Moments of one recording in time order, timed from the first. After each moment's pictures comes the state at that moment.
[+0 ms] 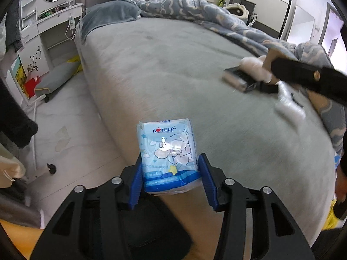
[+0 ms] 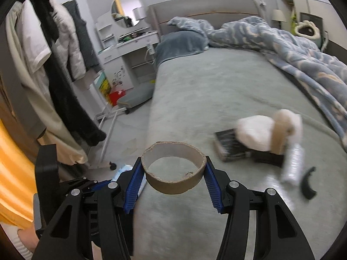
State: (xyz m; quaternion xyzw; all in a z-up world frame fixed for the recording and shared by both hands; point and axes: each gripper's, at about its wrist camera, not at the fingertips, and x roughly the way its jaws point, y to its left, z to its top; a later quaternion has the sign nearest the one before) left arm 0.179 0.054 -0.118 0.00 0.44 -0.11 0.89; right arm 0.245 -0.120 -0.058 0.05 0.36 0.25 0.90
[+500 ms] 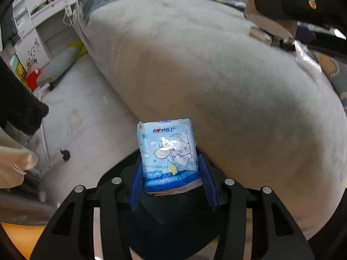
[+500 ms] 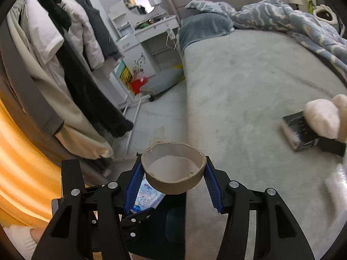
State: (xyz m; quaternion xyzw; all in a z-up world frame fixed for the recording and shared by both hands) left arm 0.156 0.122 -0.162 0.06 0.51 -0.12 0.85; right arm 0.250 -0.045 -0.080 0.07 0.41 0.31 0.86
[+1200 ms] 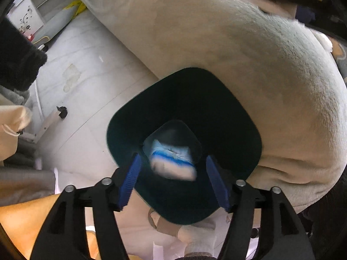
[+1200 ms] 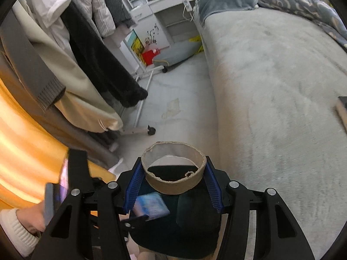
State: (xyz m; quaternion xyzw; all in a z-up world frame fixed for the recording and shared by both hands) left arm 0.130 0.184 -0.198 0.04 0.62 -0.12 0.78; right arm 0.245 0.026 -0.124 0.03 0.48 0.34 0.81
